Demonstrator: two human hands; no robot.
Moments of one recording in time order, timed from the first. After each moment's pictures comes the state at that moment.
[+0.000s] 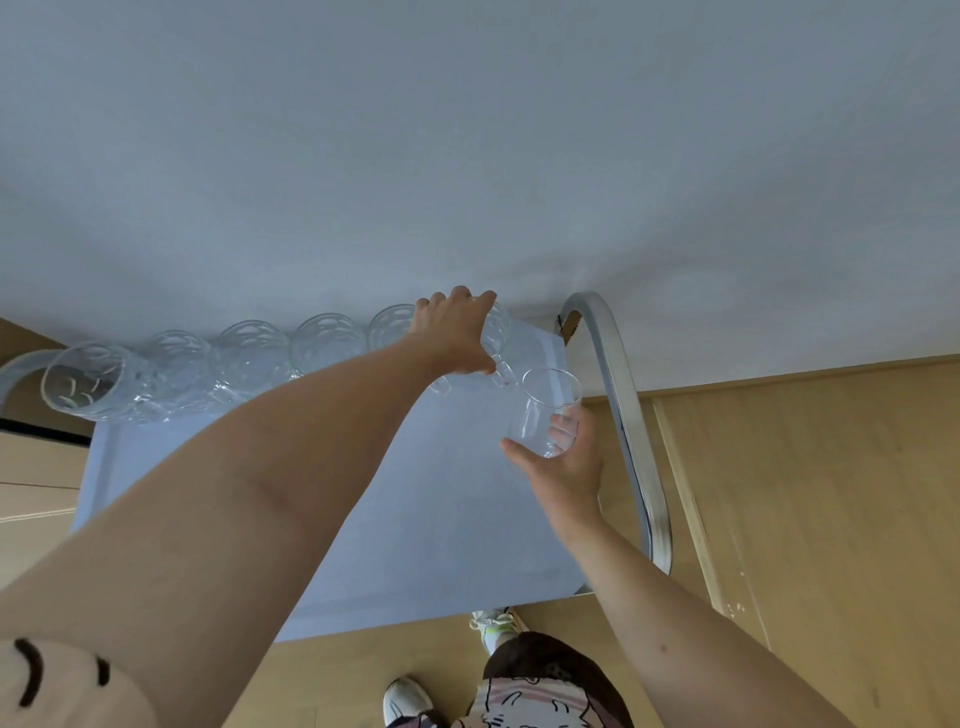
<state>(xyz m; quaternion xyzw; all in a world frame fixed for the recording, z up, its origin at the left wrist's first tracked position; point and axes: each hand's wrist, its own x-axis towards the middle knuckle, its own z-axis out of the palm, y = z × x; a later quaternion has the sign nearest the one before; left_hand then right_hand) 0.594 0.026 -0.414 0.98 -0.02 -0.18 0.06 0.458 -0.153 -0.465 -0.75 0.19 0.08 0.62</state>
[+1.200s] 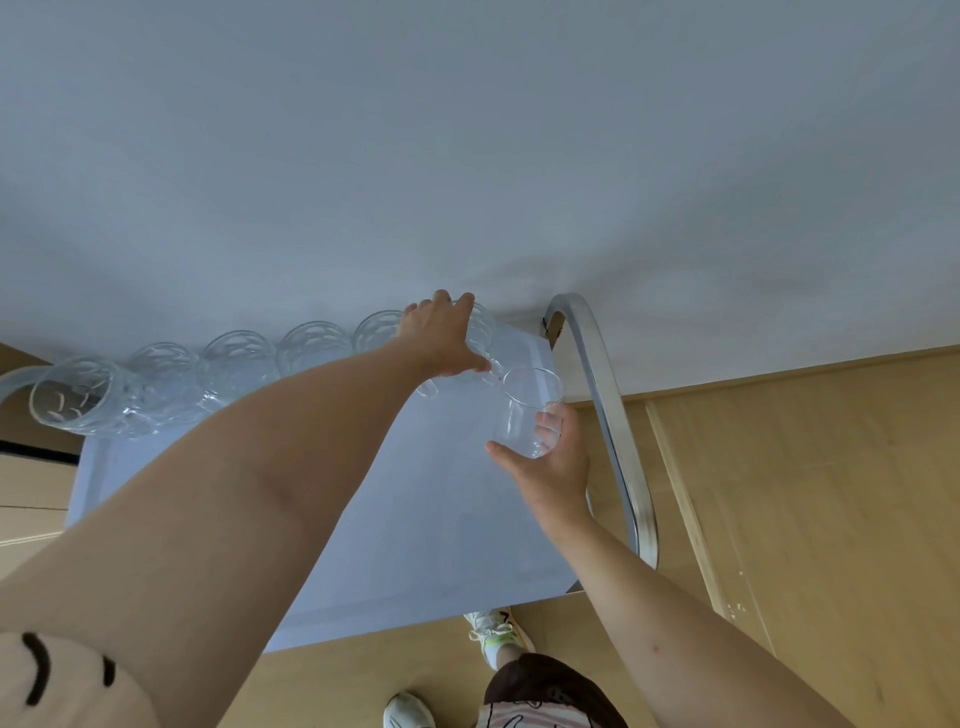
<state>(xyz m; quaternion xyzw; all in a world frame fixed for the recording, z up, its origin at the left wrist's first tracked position) 0.596 0.025 -0.420 0.98 -0.01 -0.18 0.08 0.456 -0.155 -0.464 -0.76 0.16 0.08 0.62</state>
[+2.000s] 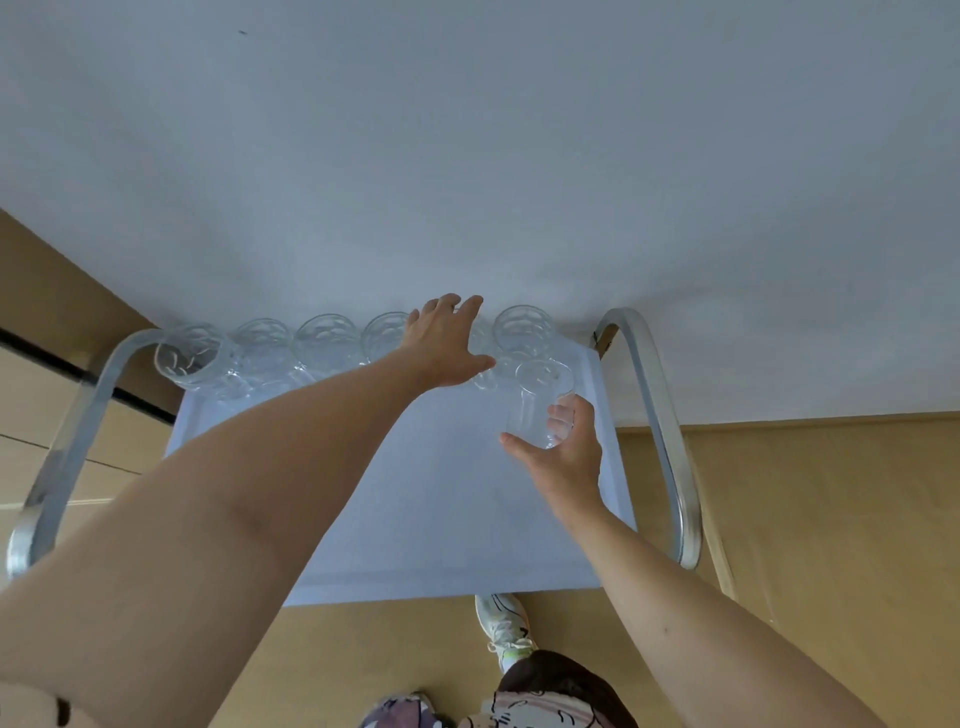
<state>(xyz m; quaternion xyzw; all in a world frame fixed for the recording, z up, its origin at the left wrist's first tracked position) 0.521 0.088 -0.377 0.98 0.04 -0.11 0.14 0.431 -0.113 -0.435 -0.79 0.09 0.09 0.60</state>
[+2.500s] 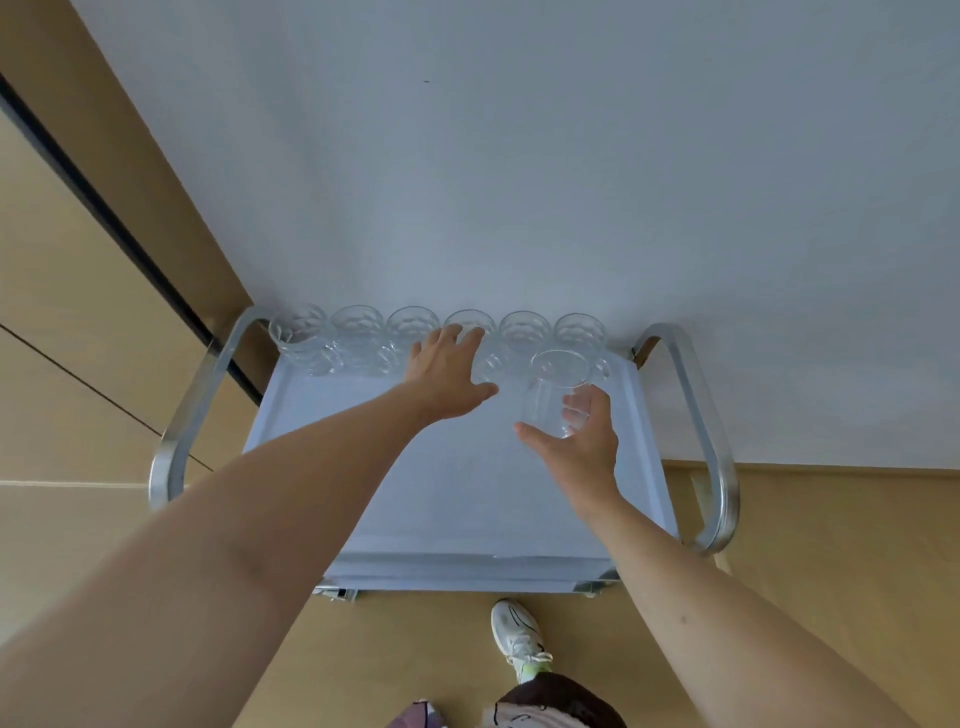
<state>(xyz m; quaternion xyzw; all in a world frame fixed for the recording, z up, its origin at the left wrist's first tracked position) 0.380 0.149 -0.349 0.99 0.06 -0.05 0.15 0.350 -0.058 -0.380 -0.80 0.02 0.05 0.60</state>
